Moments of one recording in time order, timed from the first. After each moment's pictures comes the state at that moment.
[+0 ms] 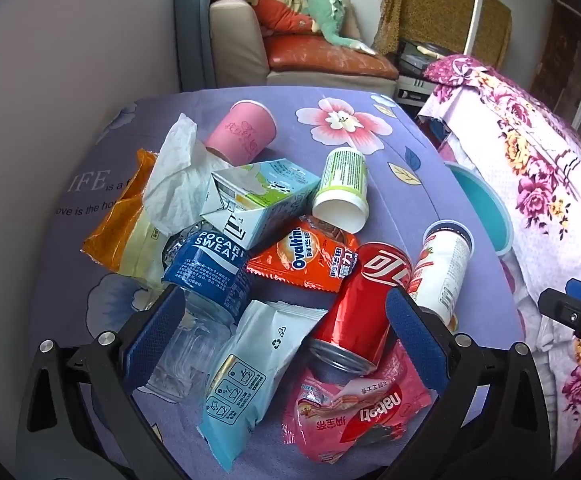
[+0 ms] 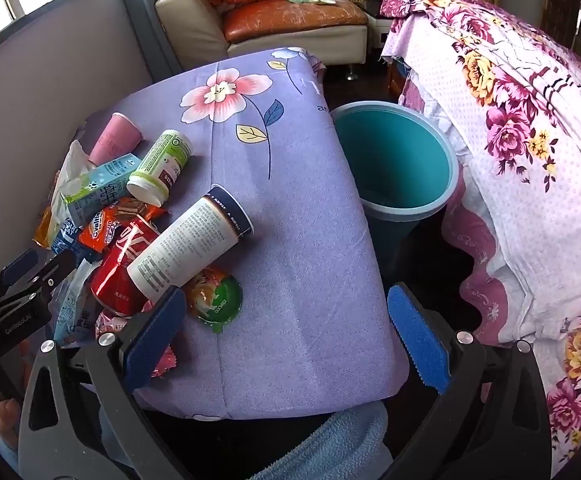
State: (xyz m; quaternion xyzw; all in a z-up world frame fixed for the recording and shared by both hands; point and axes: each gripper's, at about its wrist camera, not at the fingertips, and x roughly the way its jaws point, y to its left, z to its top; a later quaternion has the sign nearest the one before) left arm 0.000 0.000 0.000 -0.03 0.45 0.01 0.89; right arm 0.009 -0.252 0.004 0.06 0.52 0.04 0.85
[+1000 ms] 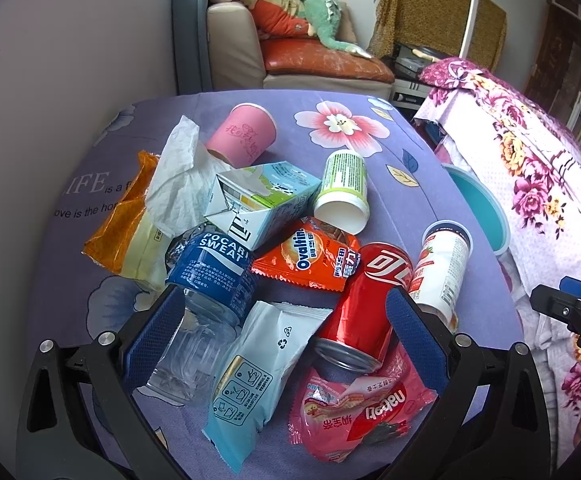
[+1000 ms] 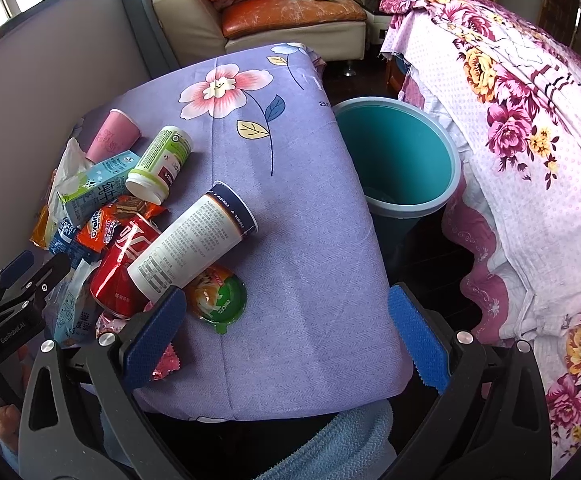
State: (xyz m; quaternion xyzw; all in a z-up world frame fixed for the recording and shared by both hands) left arm -0.005 0.002 0.009 -0.03 0.44 0.01 0.90; right arm 0.011 -0.246 0.002 0.06 0.52 0.04 0.85
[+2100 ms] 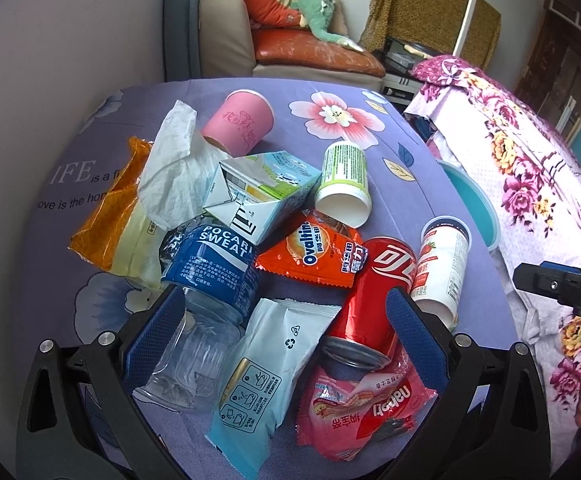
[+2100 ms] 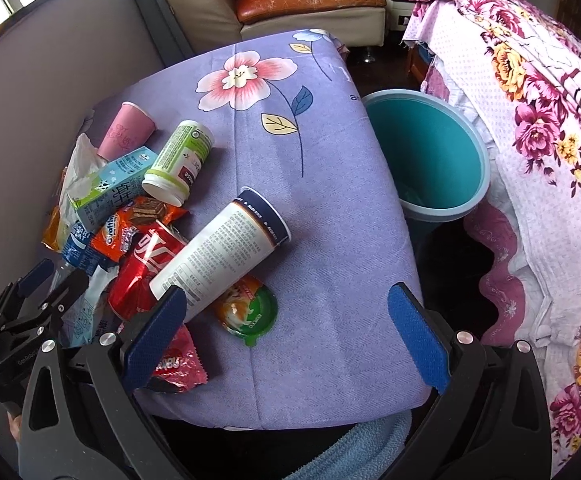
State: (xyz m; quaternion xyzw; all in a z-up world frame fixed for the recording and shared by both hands) left arm -0.002 0.008 -0.003 -0.04 0.48 -0.02 0.88; right arm 0.041 -0.226 -0.002 0.07 0.55 0.07 0.83
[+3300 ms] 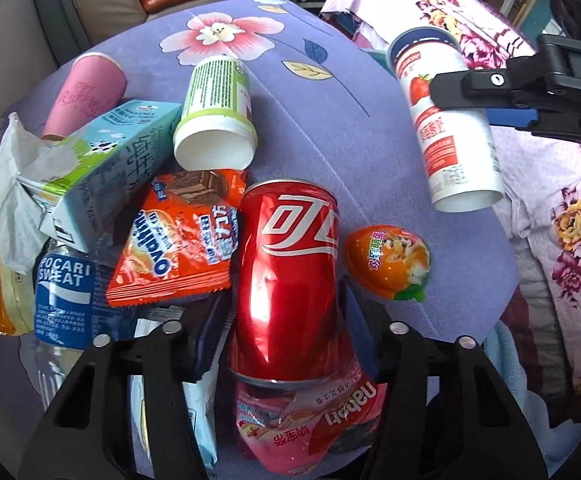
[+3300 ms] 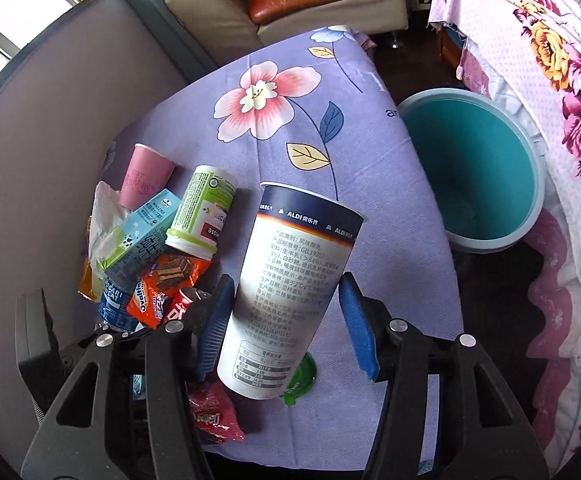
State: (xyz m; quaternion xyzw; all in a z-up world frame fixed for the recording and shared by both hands) left arm 0.047 -0.049 -0.051 0.05 0.58 -0.17 0.79; right arm 0.100 -0.239 -0.004 0.15 0.56 0.12 0.81
